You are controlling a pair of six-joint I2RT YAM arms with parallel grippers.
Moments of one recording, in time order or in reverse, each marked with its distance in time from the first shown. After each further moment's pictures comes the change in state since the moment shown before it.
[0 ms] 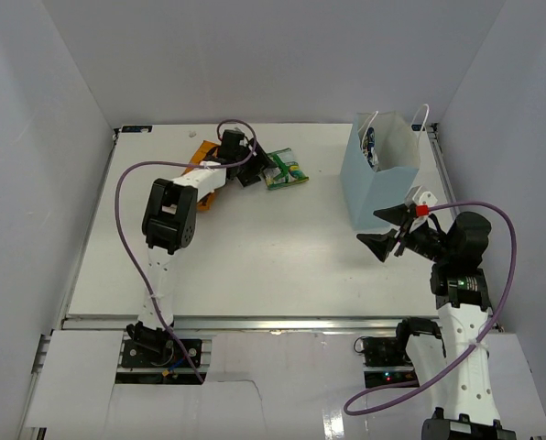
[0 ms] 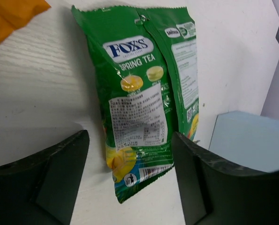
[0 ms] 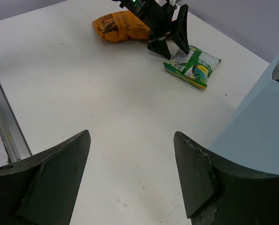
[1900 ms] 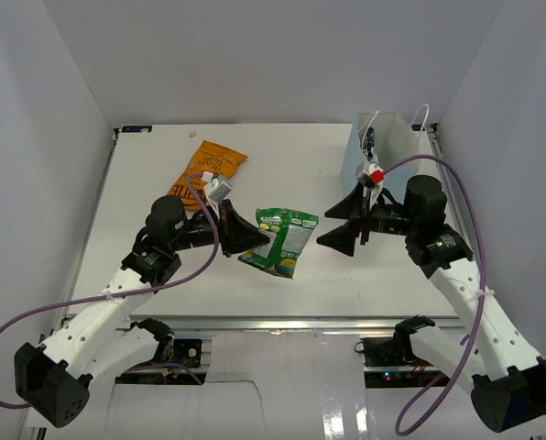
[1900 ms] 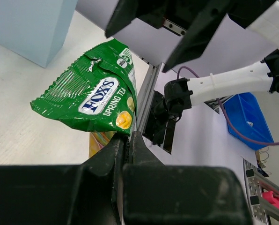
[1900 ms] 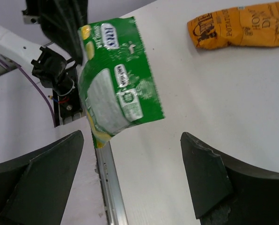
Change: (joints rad) left arm -0.211 -1.412 -1.001 0.216 0.547 0.396; right arm 0.460 0.280 0.227 -0.002 0.068 0.220
